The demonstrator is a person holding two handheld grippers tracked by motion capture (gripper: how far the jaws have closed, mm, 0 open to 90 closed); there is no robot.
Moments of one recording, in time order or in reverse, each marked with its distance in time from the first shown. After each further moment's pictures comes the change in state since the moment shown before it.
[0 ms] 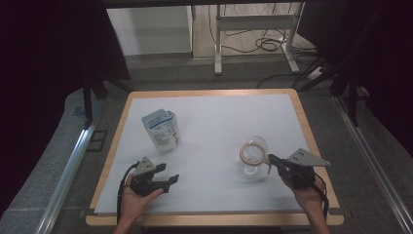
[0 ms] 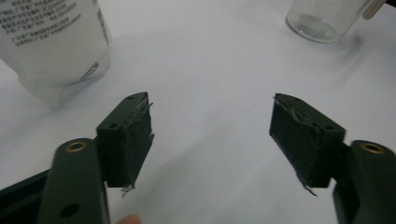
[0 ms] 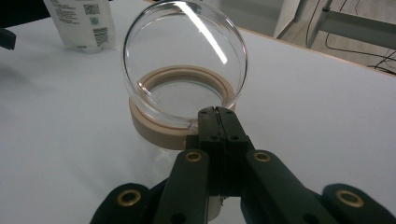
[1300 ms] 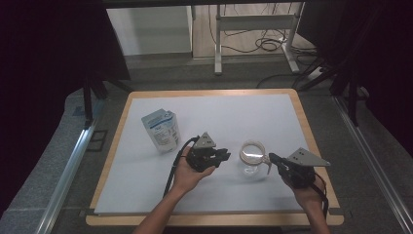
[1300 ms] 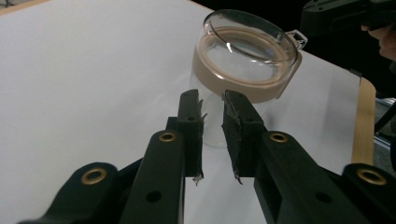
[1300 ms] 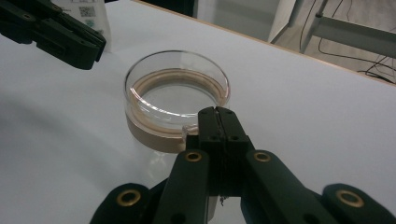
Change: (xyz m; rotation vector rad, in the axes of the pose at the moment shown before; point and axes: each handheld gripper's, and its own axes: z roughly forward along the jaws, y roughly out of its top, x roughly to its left) left arm -0.078 0.112 0.097 0.006 -0.221 0.151; right arm 0.000 0.002 0.000 -0.008 -0.022 -0.015
